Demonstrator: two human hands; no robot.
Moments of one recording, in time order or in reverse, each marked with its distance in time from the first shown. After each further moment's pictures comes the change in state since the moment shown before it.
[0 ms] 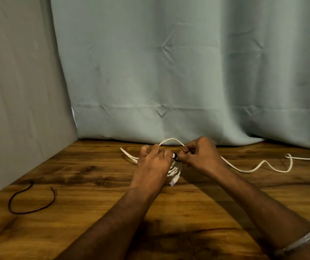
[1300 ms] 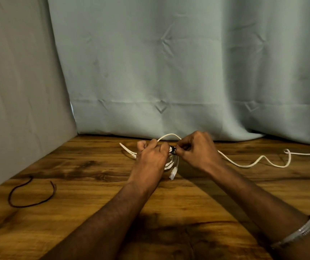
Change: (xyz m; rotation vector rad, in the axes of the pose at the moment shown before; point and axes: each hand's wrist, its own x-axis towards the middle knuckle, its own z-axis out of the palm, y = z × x) left_hand -0.001 0.000 0.000 -0.036 0.065 -0.055; right_hand -0.001 -0.006 0.002 -0.195 0.085 -0.220
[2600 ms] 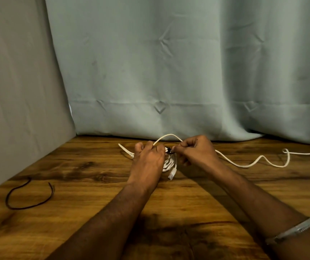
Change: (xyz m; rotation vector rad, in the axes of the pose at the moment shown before) left_hand 0.001 0.001 0.001 0.055 -0.173 -0.077; right_hand 0.000 0.010 0.015 0.487 -0.046 0.344
